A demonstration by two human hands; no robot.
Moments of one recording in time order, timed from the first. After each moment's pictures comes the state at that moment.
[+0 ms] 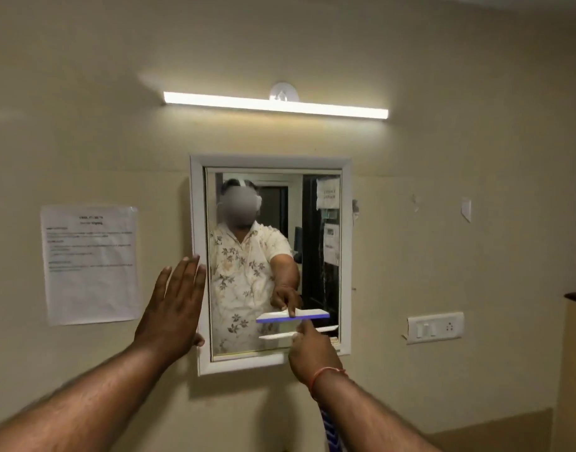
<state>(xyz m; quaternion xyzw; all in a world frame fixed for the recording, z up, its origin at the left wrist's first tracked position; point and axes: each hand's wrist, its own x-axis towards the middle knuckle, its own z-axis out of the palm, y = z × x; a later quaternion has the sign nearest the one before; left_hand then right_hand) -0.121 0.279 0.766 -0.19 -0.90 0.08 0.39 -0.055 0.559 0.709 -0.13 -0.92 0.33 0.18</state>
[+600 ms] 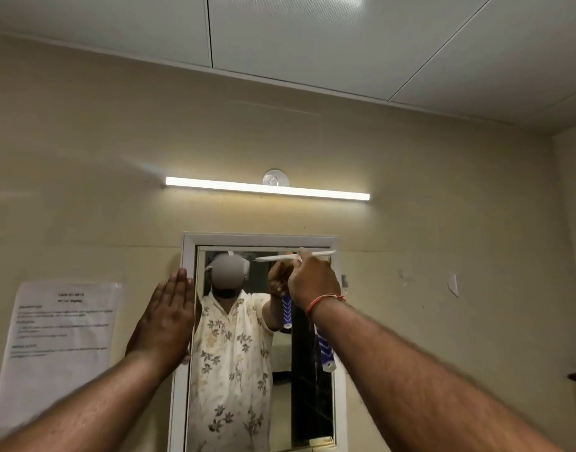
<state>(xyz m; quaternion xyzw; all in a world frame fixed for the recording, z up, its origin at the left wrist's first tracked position) -0.153 0.306 0.890 -0.11 -0.92 0.03 0.38 -0.073 0.577 0.976 -0.02 -0.83 0.24 0.50</state>
